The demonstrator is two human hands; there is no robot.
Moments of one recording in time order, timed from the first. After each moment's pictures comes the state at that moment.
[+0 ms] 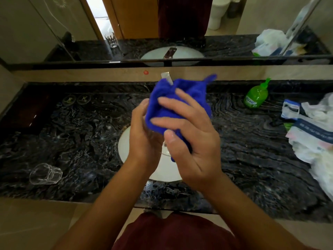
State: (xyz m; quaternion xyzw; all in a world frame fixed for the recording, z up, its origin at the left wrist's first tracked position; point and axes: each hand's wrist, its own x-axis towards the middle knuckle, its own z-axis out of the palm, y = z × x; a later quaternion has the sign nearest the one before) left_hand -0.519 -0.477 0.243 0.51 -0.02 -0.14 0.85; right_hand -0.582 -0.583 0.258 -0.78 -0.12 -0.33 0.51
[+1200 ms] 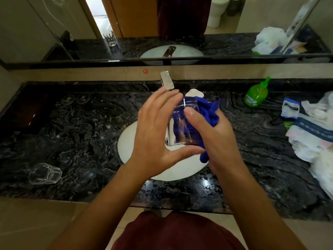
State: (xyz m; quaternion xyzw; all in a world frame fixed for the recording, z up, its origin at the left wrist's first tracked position) left_hand -0.516 -0.470 0.236 0.81 -0.40 0.16 0.38; right_hand -0.572 -0.617 0.249 -0.58 0.15 -0.11 0.80
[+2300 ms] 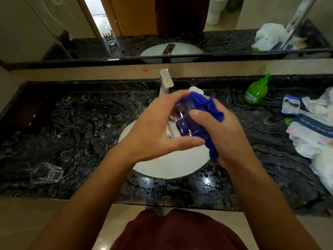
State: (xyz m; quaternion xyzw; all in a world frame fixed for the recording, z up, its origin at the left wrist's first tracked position) left_hand -0.496 -0.465 0.257 0.82 -0.40 -0.06 0.40; right_hand -0.573 -0.637 0.249 -0.61 0.10 -0.08 0.78
